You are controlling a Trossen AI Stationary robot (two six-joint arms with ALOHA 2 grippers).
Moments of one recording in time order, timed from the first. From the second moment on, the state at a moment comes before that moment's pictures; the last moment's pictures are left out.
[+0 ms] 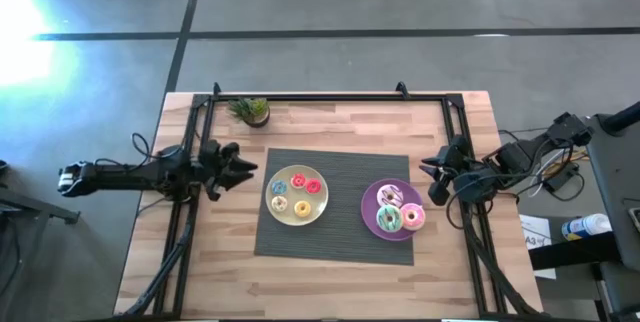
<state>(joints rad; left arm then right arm) 0.08 0.29 0.06 0.42 0.14 -0.56 0.49 0.72 0.78 -1.06 0.73 0.81</state>
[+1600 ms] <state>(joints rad) 0.09 0.02 0.01 0.02 0.03 -0.25 0.49 0.72 0.78 -1.06 0.73 0.81</state>
